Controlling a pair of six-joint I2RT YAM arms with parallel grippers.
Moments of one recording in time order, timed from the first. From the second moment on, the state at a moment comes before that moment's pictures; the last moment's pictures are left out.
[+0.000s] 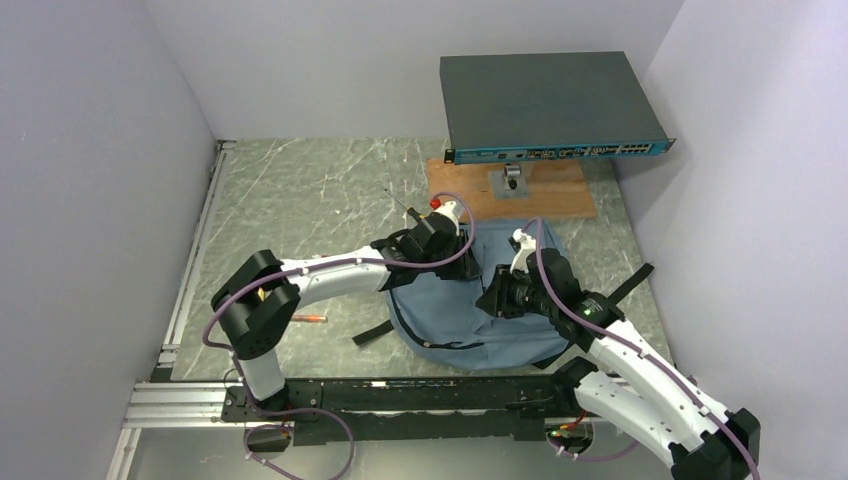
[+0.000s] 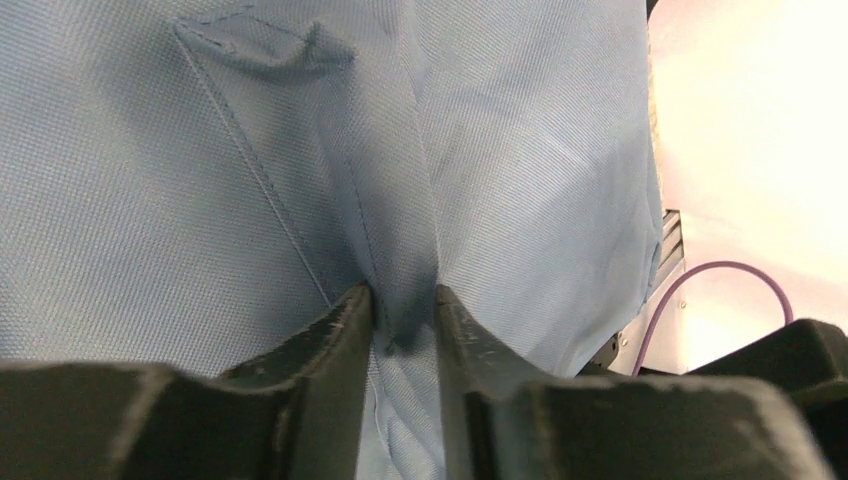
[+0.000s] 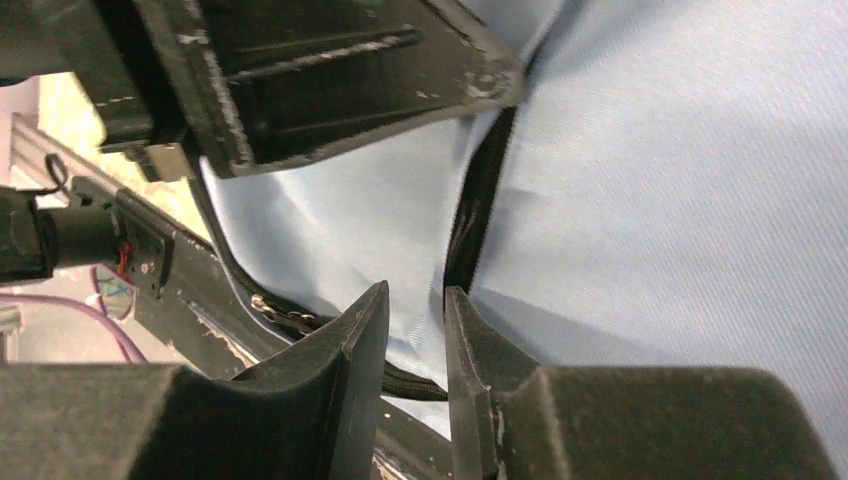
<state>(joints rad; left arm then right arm) -0.96 1.75 1.18 -0.02 0.05 -0.86 0.57 0.75 0.58 -0.49 -0.21 0.53</state>
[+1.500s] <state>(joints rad) -0.94 1.74 1.09 0.16 0.15 -0.82 0.39 0.76 0.52 -0.43 -0.24 0.71</state>
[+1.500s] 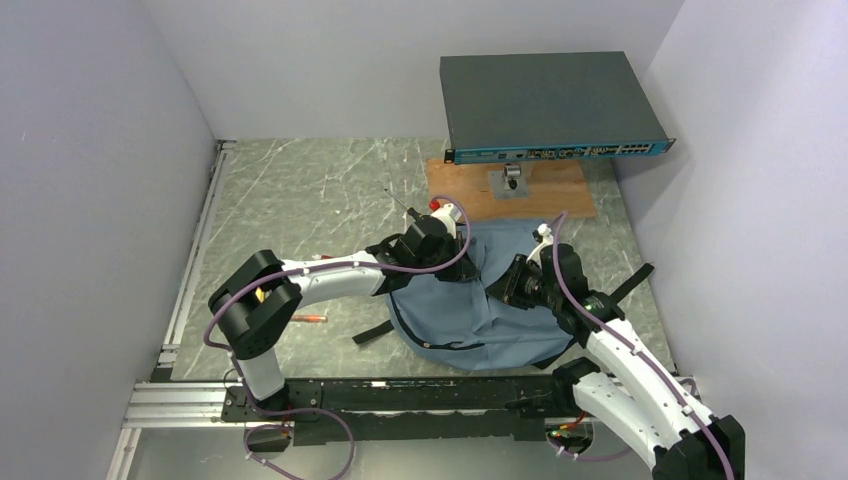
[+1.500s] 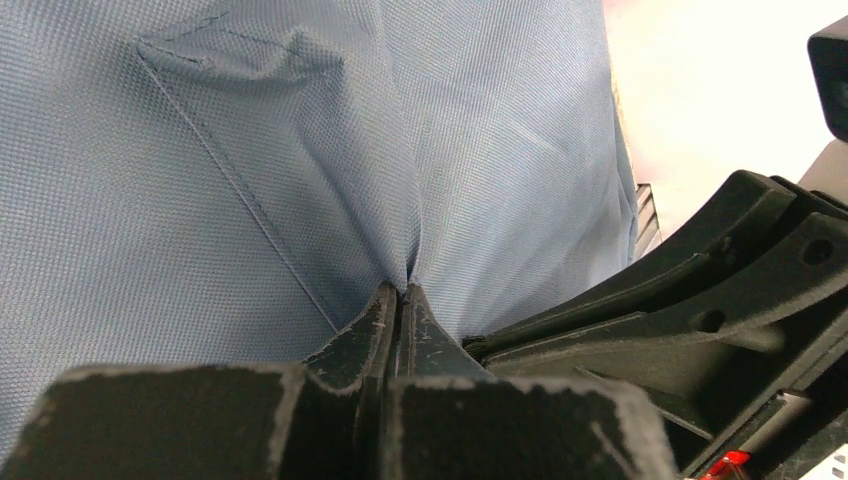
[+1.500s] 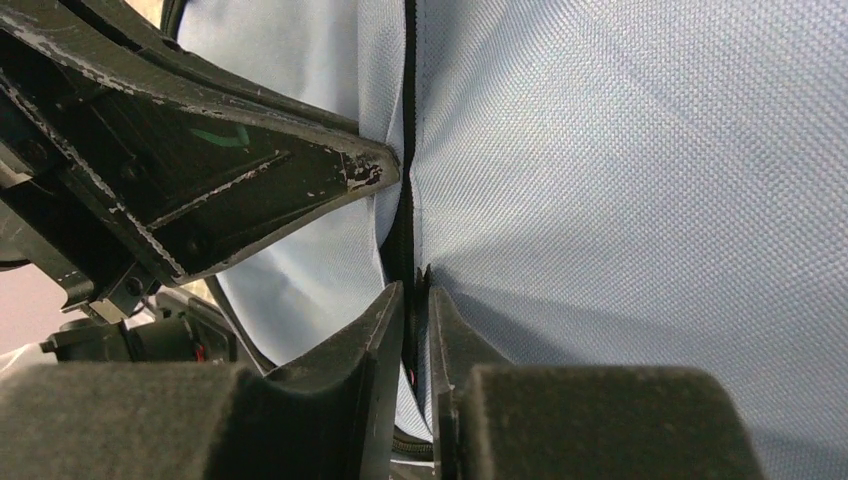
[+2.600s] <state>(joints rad) -0.97 1.51 0.84 0.26 0.16 -0.72 0.35 0.80 0.42 -0.17 -0.36 0.70</state>
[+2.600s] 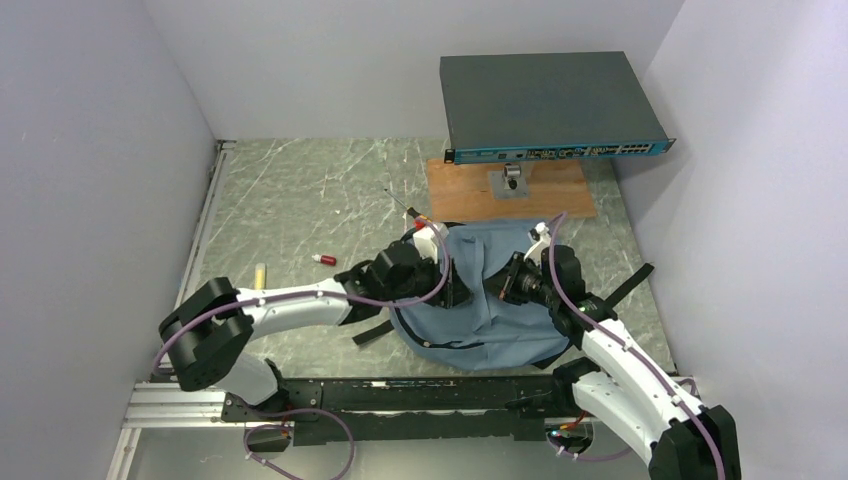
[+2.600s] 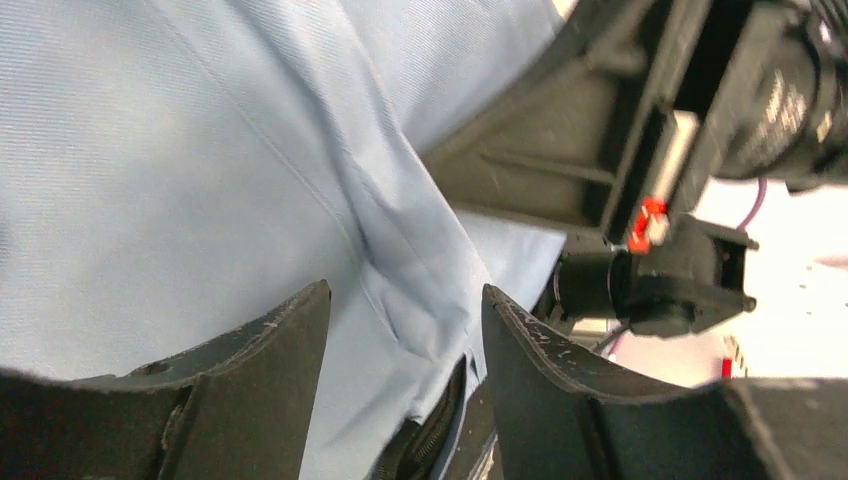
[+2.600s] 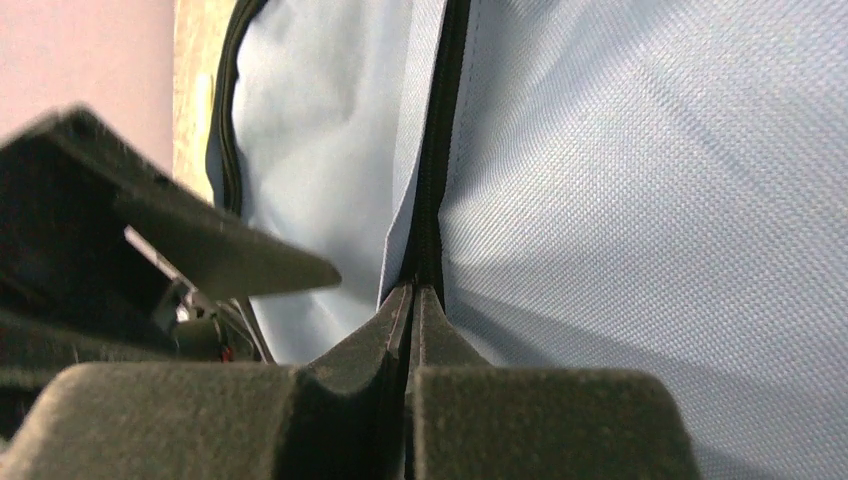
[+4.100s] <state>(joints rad) -1.02 1.72 0.78 0.53 0.27 -0.79 0.37 1.33 0.88 -0.10 0.06 0.50</state>
